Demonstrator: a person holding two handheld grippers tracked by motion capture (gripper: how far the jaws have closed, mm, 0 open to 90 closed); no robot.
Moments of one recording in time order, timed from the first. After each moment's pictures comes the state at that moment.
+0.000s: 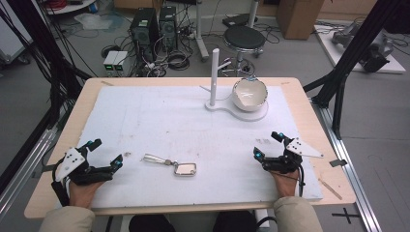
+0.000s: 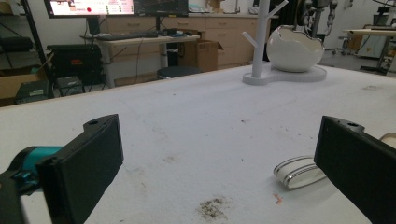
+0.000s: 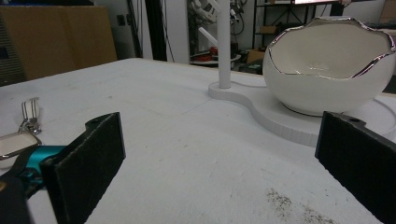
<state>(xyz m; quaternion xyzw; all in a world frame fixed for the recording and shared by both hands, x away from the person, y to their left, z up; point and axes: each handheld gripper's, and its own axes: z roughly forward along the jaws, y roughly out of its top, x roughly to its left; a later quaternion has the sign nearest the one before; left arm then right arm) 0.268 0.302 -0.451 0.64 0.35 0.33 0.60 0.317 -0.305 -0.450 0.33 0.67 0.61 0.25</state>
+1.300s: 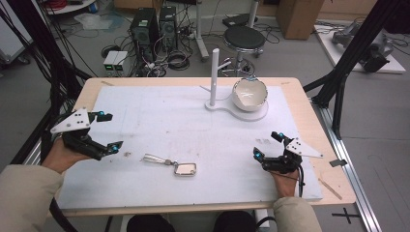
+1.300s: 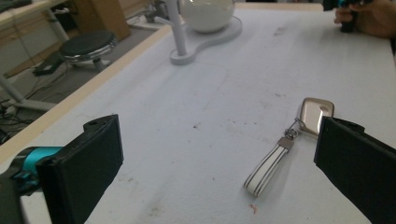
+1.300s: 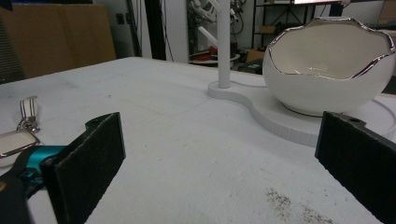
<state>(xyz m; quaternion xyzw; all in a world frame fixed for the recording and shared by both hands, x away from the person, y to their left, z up) 0.327 0.293 -0.340 0.81 0.18 0.20 0.52 0.317 -0.304 -0.450 0.33 0.67 0.61 0.25</state>
